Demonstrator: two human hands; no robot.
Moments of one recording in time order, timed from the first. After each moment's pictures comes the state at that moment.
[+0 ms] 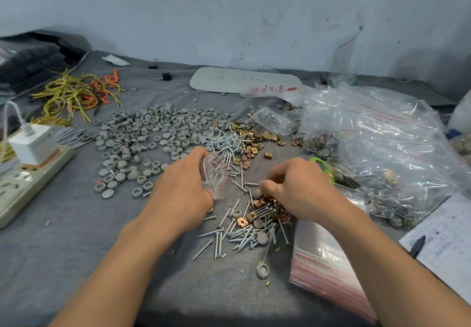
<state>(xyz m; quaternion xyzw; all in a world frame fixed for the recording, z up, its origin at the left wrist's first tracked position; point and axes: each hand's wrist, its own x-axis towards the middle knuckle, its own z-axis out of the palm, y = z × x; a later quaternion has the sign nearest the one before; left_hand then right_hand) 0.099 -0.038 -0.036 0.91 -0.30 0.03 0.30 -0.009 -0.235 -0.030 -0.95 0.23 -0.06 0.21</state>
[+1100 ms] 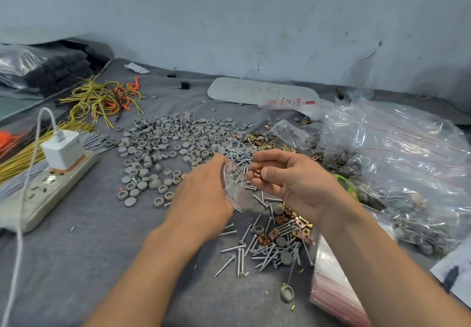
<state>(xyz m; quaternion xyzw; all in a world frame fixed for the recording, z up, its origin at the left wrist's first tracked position) 0.109 -0.037 -0.037 0.90 -0.30 0.05 0.33 0.031 -0.208 -0.013 -0.55 0.14 -0.08 0.82</state>
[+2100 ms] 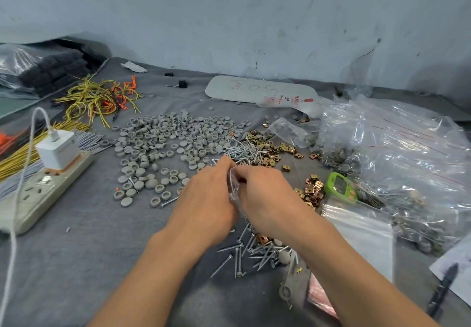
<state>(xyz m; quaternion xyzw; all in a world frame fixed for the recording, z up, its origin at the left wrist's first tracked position) 0.097 -0.045 -0.033 0.90 -0.31 0.04 0.29 0.034 -0.156 -0.007 -0.95 0.14 -0.04 0.27</state>
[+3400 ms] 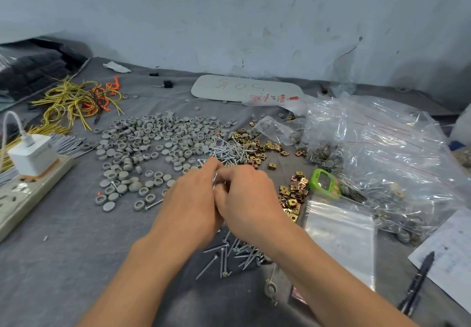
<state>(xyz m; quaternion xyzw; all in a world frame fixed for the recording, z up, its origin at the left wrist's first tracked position) 0.093 -0.042 -0.031 0.90 -0.34 0.02 0.29 0.029 -0.142 -0.007 -0.94 0.17 -0.11 0.29</state>
